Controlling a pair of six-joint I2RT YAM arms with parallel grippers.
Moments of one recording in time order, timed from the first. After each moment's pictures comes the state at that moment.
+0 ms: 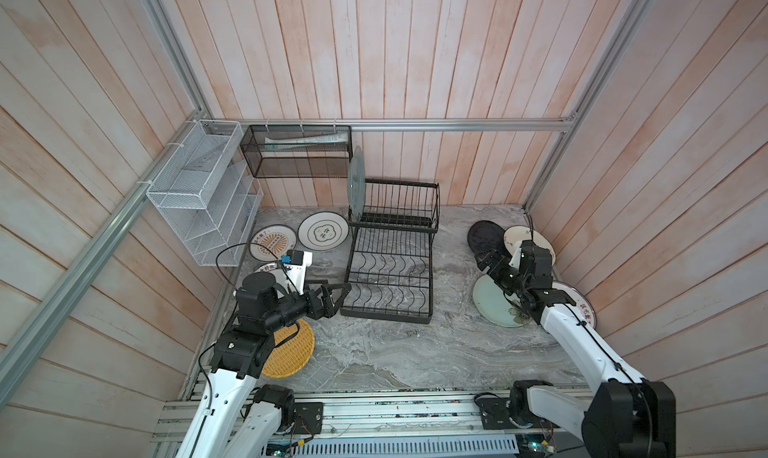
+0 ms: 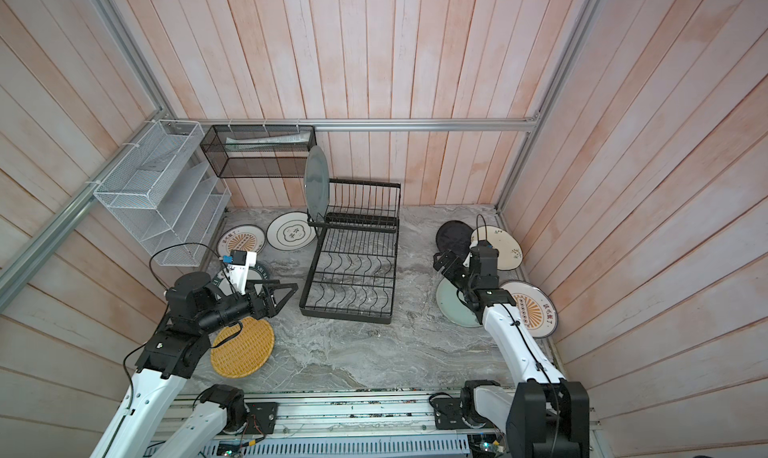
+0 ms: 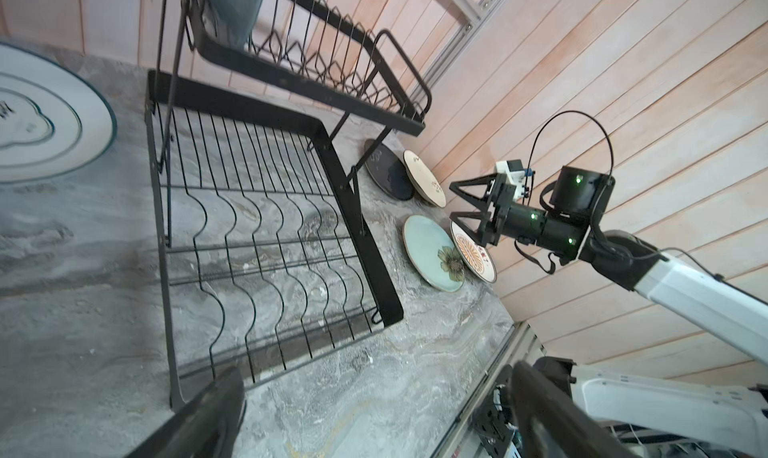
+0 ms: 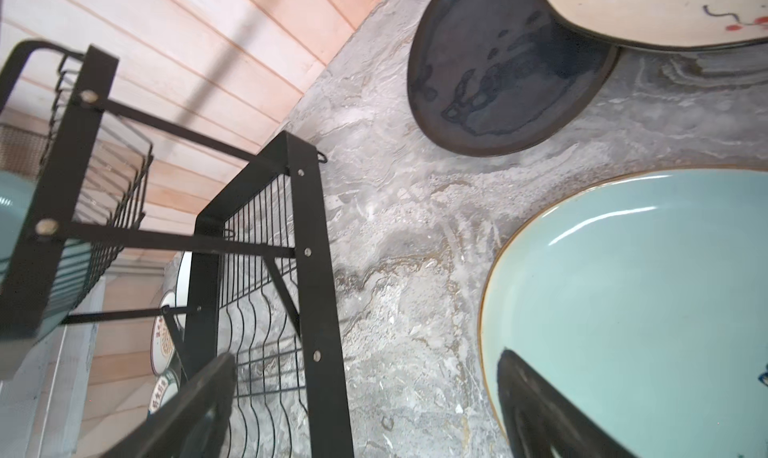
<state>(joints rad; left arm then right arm) -0.20 0.68 0.76 -0.46 0.65 -0.40 0.02 1.17 0.73 -0.17 -0.24 0.77</state>
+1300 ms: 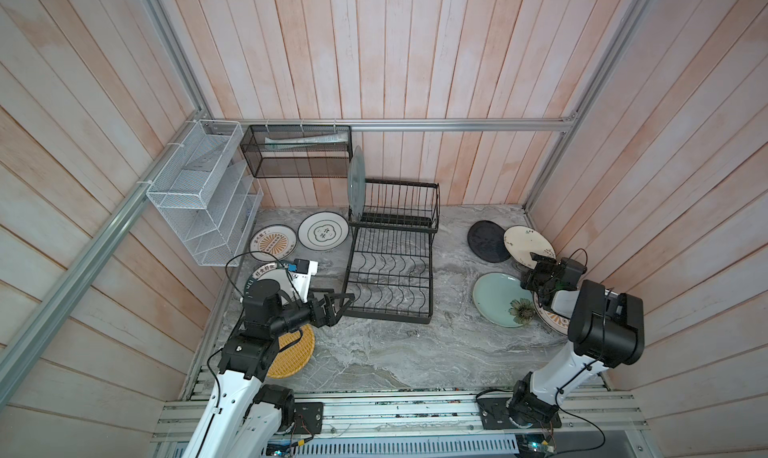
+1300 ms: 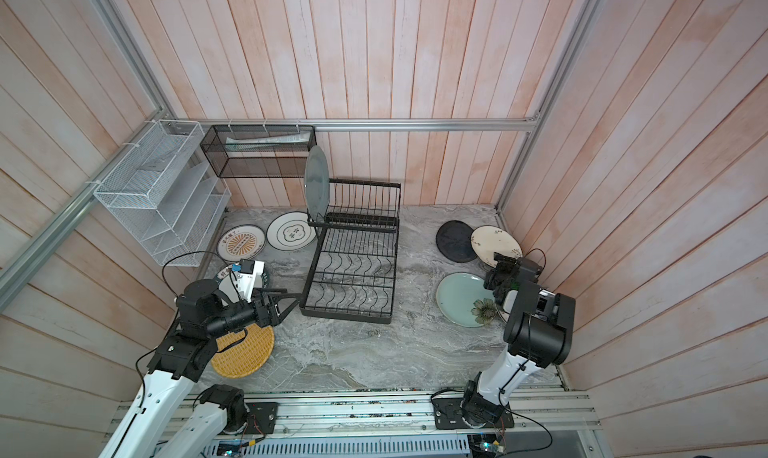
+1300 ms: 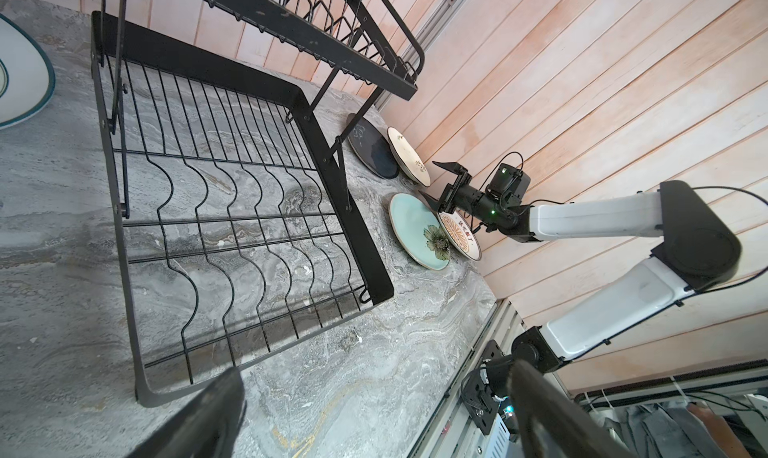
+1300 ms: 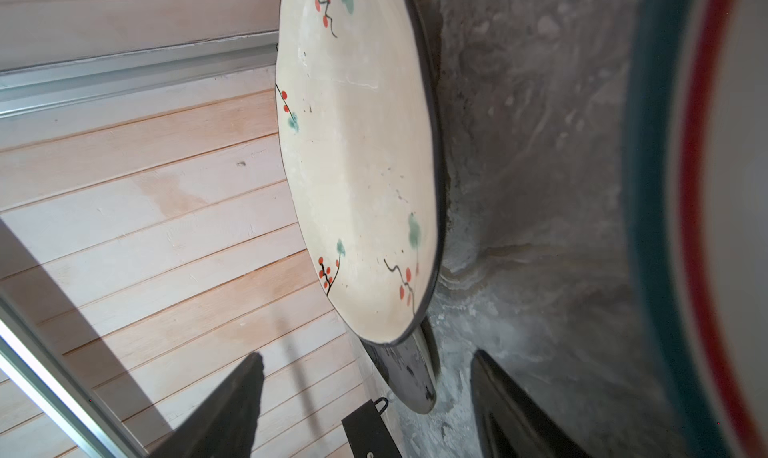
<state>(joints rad) -0.19 0.65 0.65 -0.38 0.73 -0.41 -0.43 1.77 0.70 0.57 -0.39 1.57</state>
